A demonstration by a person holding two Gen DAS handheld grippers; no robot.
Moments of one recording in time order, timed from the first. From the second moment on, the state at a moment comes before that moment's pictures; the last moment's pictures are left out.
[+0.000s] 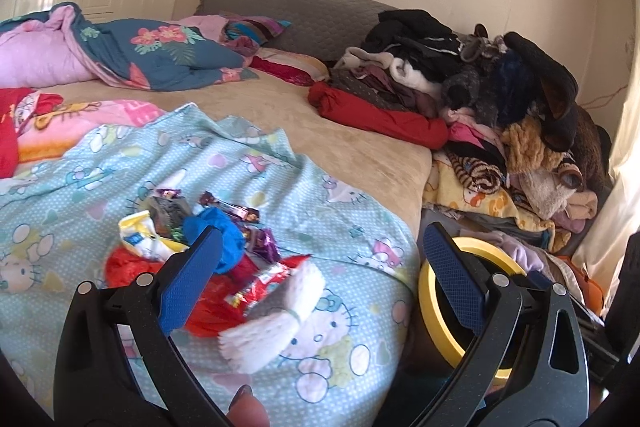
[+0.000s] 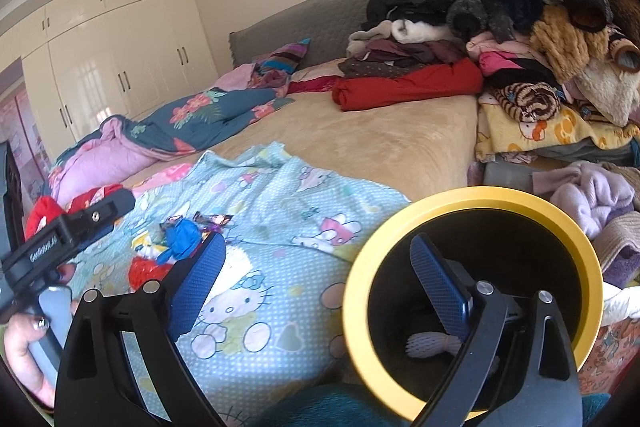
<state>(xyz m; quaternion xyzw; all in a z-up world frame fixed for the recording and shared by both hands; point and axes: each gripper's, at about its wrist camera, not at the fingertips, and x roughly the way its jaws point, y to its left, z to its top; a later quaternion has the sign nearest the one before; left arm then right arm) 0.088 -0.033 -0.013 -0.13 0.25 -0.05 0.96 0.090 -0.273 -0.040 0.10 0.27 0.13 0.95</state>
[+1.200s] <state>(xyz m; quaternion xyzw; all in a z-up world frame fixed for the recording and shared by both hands) 0.094 0.083 -0.025 -0.17 0.23 0.05 0.96 0.104 -0.178 -0.045 0.04 0.30 0.18 0.93</state>
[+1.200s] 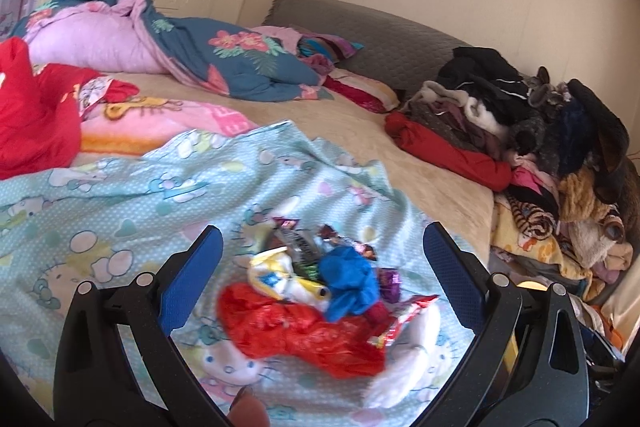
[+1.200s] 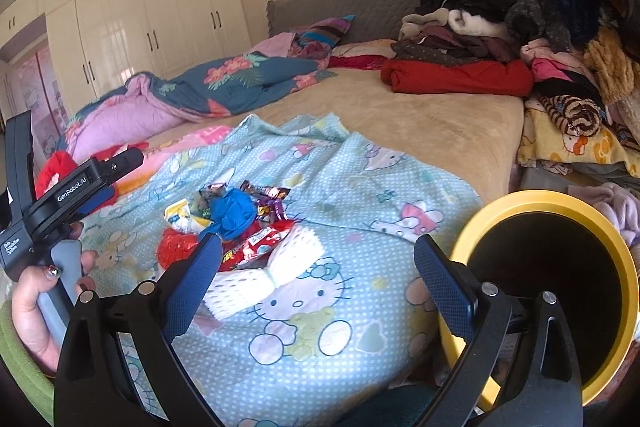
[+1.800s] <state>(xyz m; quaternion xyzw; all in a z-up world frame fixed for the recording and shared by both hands) 0.114 0.133 -0.080 -0.21 0.29 0.07 0.93 0.154 -0.120 -0.097 0.05 0.40 0.20 0.89</state>
